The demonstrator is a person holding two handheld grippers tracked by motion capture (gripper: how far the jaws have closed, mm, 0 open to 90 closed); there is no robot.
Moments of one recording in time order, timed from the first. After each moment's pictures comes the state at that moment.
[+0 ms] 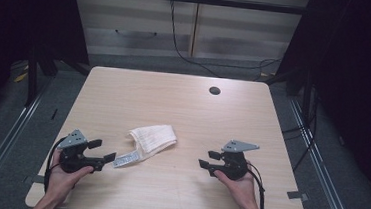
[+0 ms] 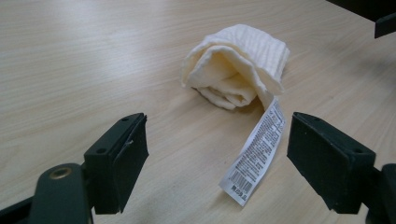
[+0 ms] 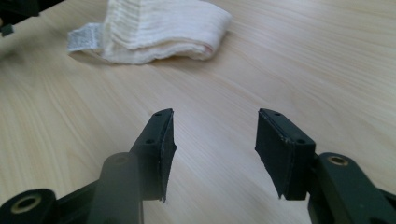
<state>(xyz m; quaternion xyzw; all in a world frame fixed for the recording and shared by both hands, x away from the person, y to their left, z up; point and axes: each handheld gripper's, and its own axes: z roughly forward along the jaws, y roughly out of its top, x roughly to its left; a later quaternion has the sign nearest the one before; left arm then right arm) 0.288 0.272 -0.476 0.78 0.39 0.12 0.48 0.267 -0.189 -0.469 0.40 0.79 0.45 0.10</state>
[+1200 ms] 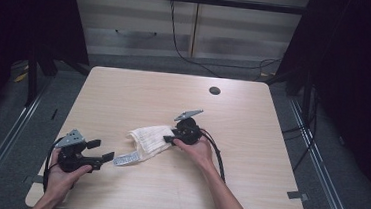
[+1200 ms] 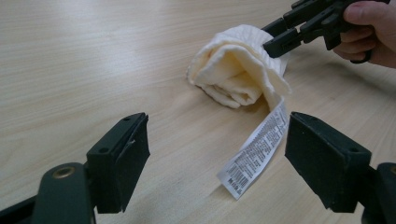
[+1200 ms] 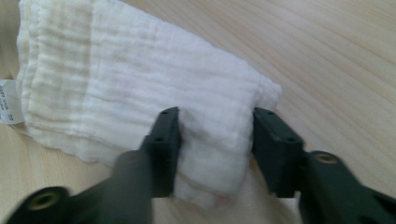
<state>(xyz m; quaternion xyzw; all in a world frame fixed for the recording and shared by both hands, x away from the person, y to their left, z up) 0.289 0.276 -0.478 0.77 0.39 0.11 0.49 0.387 -0.081 -0.497 0.36 0.84 0.39 0.06</state>
